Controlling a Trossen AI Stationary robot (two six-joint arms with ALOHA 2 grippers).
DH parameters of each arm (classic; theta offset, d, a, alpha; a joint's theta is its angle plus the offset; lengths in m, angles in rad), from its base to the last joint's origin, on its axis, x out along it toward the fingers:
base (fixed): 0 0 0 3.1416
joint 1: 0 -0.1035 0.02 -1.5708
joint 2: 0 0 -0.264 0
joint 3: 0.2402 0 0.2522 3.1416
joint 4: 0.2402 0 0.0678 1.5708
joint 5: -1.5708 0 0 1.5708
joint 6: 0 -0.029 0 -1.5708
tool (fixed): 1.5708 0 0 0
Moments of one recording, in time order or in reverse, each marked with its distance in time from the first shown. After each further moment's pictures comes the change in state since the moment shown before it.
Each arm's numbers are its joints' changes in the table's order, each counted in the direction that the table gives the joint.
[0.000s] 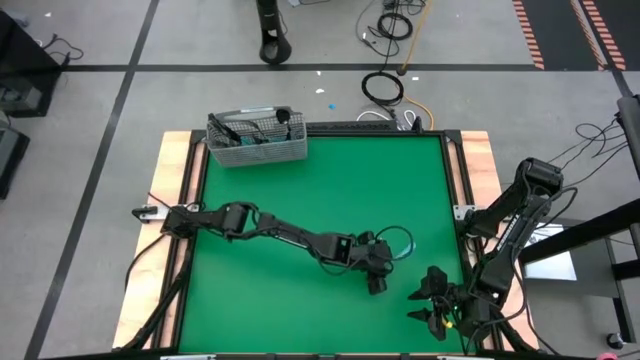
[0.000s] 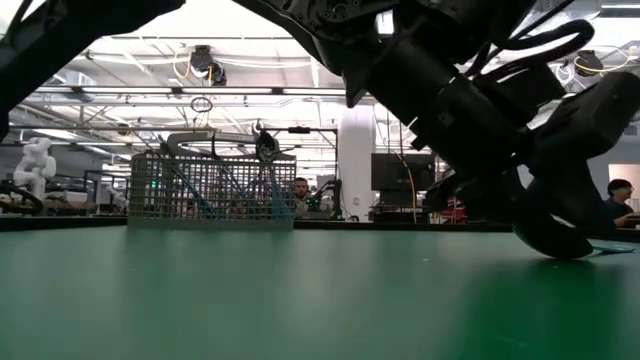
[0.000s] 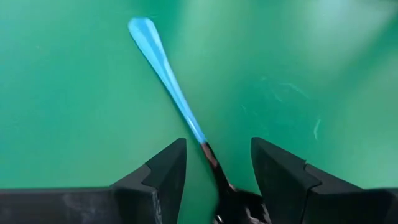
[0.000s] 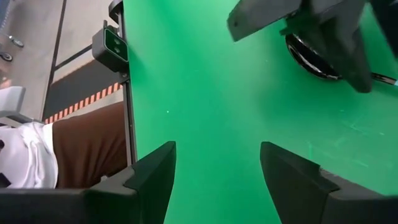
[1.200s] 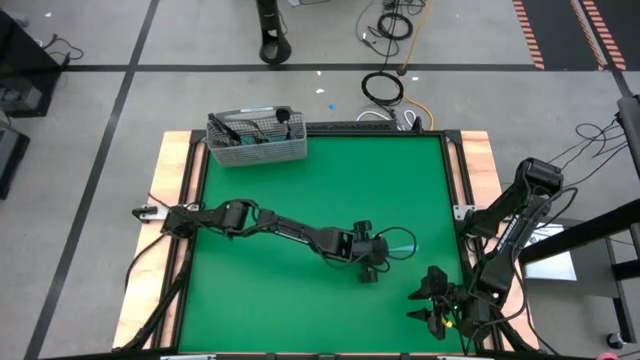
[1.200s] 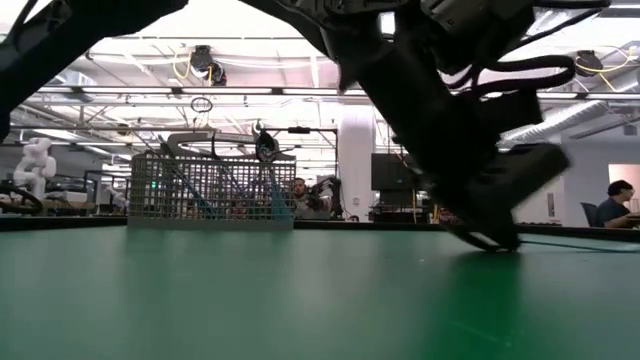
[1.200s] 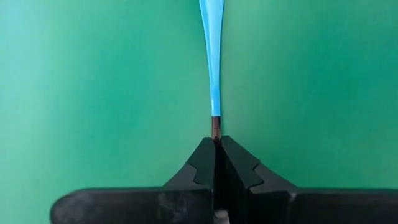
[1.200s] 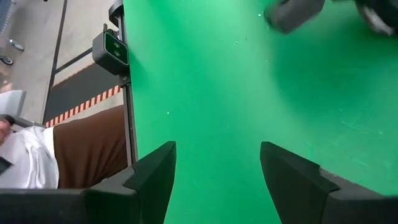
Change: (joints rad) left arm -0.033 0.007 0.041 0.269 0.145 -0.257; right arm 0.000 0.000 0.000 0.000 -0.008 -0.007
